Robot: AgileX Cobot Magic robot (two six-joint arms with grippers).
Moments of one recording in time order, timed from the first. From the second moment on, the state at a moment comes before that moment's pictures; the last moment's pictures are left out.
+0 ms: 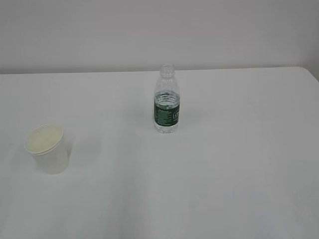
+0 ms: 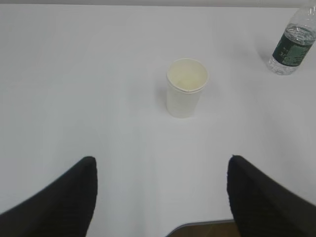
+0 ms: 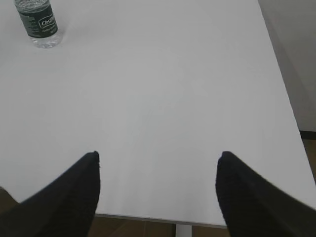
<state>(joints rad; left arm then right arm) 0.05 0.01 -0.53 -0.16 1.10 0.02 0.10 -0.02 -0.49 -0.03 1.14 -0.05</state>
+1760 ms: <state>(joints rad) 0.05 0.03 -0.53 -0.16 1.08 0.02 0.10 -0.01 -0.50 -0.03 1.12 -0.07</state>
